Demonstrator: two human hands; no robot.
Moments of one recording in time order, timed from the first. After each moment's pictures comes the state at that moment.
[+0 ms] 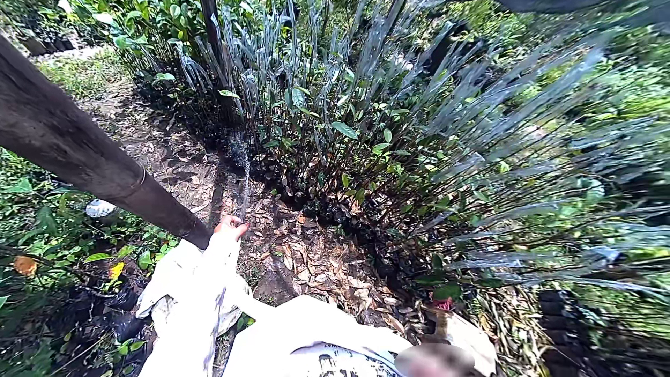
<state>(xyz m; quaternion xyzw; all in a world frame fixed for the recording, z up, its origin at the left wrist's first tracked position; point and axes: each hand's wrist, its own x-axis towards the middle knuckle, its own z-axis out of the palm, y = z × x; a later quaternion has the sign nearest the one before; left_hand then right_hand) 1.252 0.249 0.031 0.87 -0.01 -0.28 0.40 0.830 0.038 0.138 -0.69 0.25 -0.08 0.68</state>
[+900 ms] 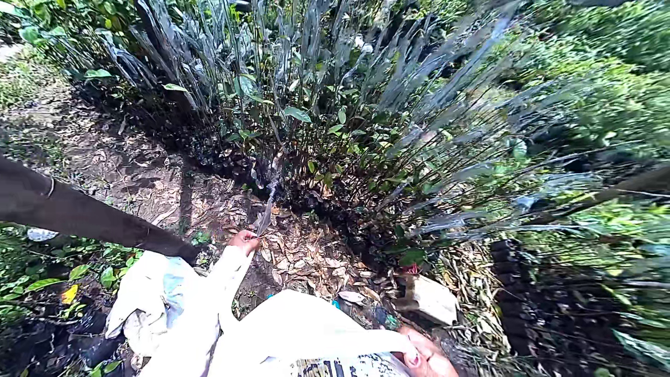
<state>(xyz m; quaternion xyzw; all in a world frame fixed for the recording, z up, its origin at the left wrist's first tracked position) 1.148 0.142 0.005 0.81 -0.09 -0.40 0.42 0.769 -0.001 0.149 -0.69 0.28 -0.13 0.66</state>
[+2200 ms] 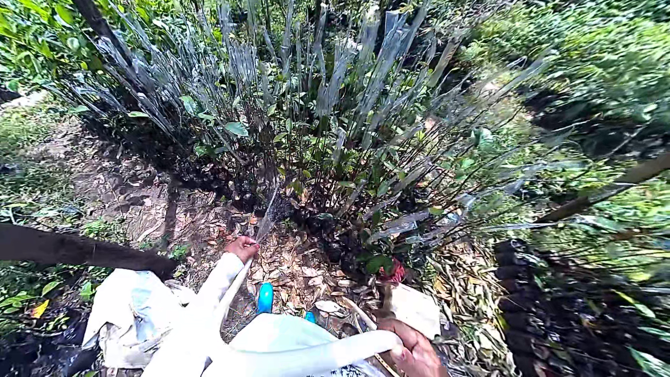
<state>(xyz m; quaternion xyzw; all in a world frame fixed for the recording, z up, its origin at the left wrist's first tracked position) 1.007 -0.059 0.045 0.83 -0.09 -0.39 0.38 0.643 -0.220 0.133 -0.66 0.21 -0.14 0.71</state>
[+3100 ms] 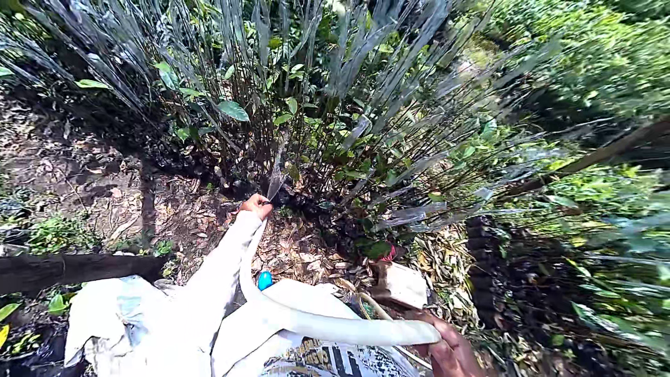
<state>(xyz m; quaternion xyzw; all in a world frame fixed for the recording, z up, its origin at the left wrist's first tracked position) 1.136 -0.123 0.030 0.83 -0.18 -0.38 0.38 0.719 -0.184 0.148 -0.67 0.30 -0.22 0.64</state>
